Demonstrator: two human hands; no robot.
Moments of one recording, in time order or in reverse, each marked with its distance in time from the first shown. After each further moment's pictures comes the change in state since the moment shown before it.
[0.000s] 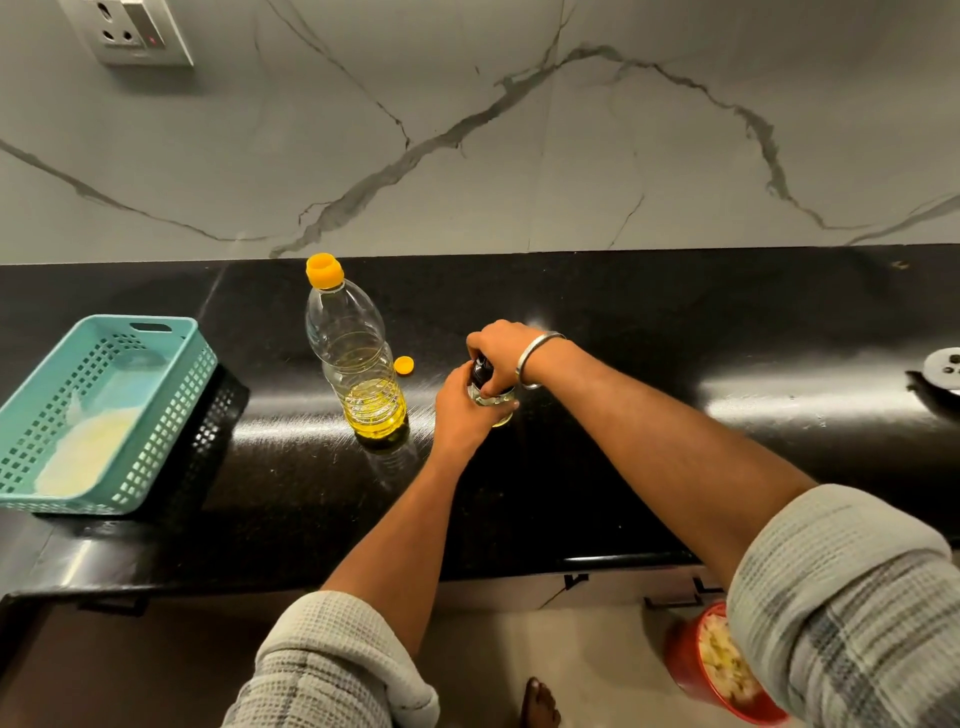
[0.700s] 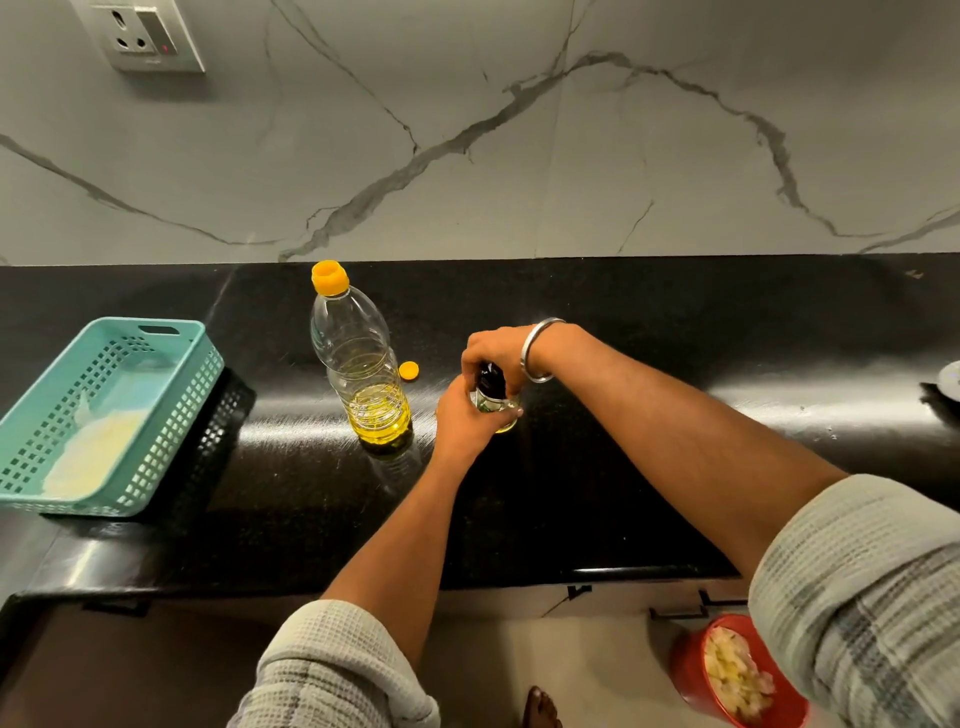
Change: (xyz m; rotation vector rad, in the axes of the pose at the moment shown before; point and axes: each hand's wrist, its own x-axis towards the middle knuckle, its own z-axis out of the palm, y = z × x) left_hand 0.000 -0.001 -0.003 0.000 0.010 -0.018; right_hand 0.001 0.006 -0.021 0.002 -0.220 -0.165
